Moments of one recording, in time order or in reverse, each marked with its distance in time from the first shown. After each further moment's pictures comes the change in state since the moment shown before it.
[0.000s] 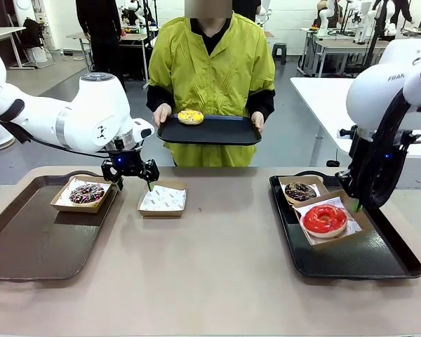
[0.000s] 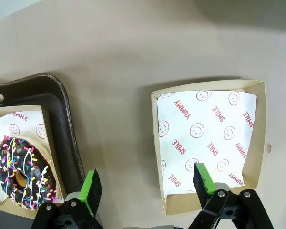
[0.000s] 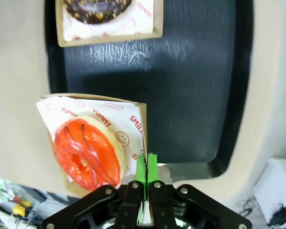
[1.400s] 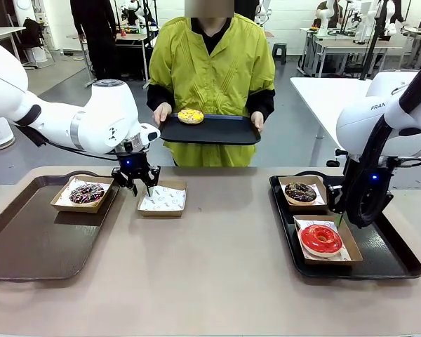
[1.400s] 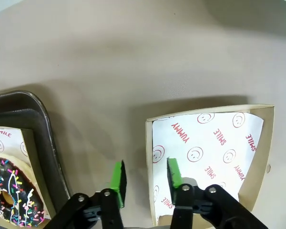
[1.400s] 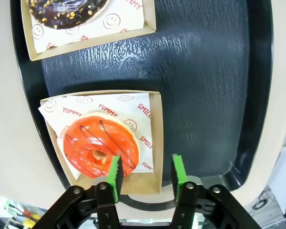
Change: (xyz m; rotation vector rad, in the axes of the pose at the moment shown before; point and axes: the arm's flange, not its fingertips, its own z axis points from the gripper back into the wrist) left arm 0.021 -0.007 -0.027 -0.011 0.046 0.041; right arm 0.008 0.000 -0.046 0.014 0.028 -0.092
